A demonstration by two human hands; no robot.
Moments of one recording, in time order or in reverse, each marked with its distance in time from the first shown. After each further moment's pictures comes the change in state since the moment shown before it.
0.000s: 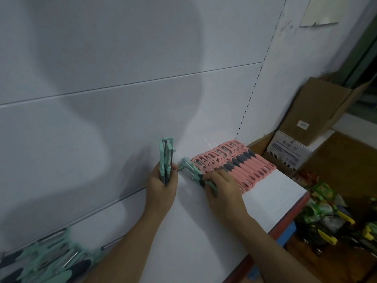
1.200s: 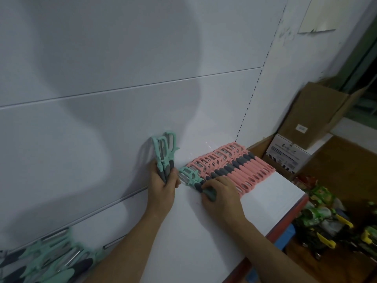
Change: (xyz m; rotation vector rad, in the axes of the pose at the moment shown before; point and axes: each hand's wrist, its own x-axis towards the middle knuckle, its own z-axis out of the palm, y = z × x) left_hand -0.001 0.006 -0.001 -0.173 -0.036 -0.023; right_hand -0.008 0.013 0.019 -0.016 -0.066 0.153
